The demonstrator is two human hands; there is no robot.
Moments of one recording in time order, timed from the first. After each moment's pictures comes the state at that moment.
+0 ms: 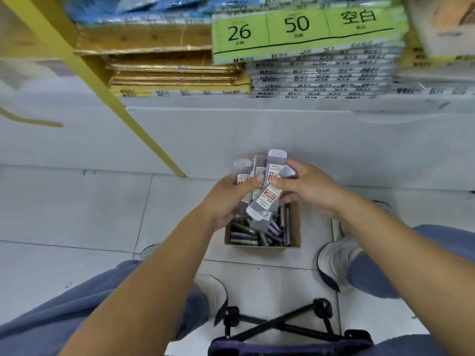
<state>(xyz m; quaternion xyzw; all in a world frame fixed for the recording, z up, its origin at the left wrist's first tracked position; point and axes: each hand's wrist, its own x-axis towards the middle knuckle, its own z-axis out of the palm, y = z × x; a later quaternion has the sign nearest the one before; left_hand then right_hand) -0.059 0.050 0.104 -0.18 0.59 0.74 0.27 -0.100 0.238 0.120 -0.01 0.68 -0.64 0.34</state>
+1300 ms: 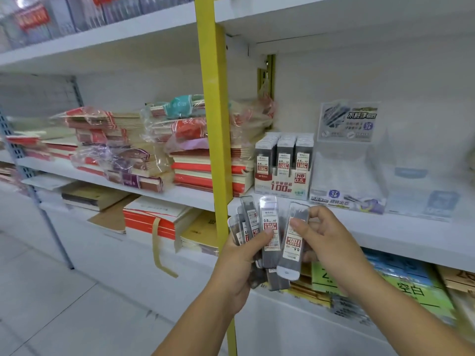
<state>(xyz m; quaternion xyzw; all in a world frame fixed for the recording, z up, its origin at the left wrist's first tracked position) -0.080 -0.040 0.349 -0.10 0.57 0.81 -0.10 -0.147 0.106 0.383 -0.22 0.73 -0.64 0.05</state>
